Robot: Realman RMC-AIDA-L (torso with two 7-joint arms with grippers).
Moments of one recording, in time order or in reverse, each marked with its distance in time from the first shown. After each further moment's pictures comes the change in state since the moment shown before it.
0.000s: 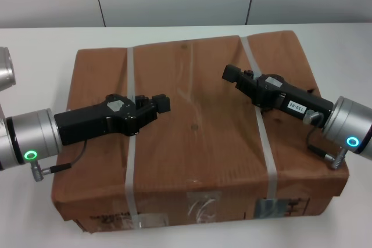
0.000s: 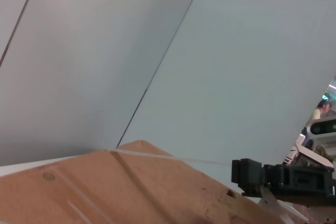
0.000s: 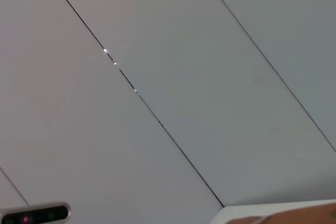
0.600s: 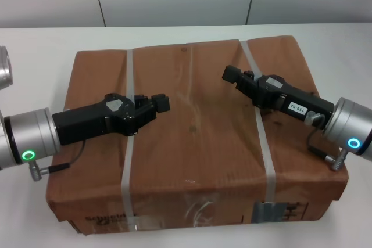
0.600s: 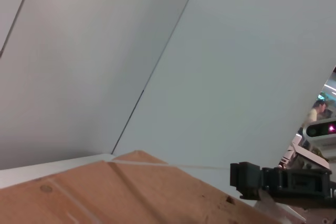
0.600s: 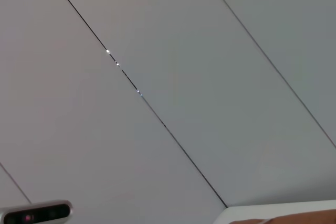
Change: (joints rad) left arm 0.006 0.002 0.000 0.014 0.000 0.012 0.000; right arm -0.004 0.000 0.000 0.000 0.000 -0.015 0.000
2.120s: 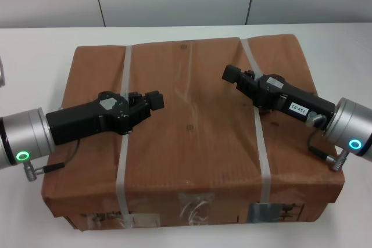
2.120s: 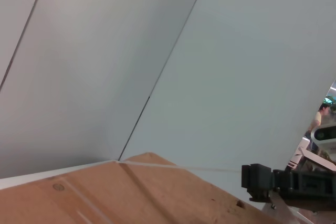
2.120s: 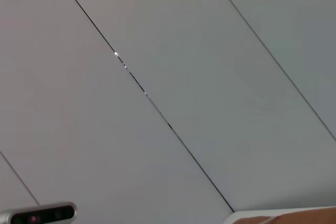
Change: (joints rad) left arm 0.030 -0.003 -0.012 0.038 0.001 0.000 0.002; right arm -0.003 0.000 0.002 0.000 0.001 -0.020 -0.013
